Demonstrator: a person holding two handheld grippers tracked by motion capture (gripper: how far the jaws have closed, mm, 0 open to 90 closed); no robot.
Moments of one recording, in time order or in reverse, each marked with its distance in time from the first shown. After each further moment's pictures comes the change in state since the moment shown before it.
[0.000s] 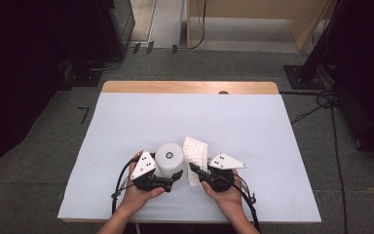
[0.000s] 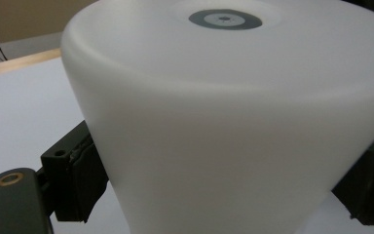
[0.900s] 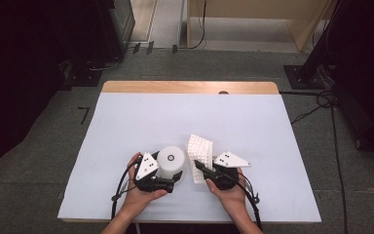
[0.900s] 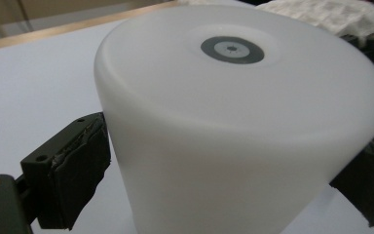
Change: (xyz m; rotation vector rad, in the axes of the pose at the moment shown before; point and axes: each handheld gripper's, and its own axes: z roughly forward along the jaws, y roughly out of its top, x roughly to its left) left arm -0.007 -0.011 0.008 0.084 0.122 -0.040; right arm -0.010 0.001 -0.008 -0.017 -0.039 0.021
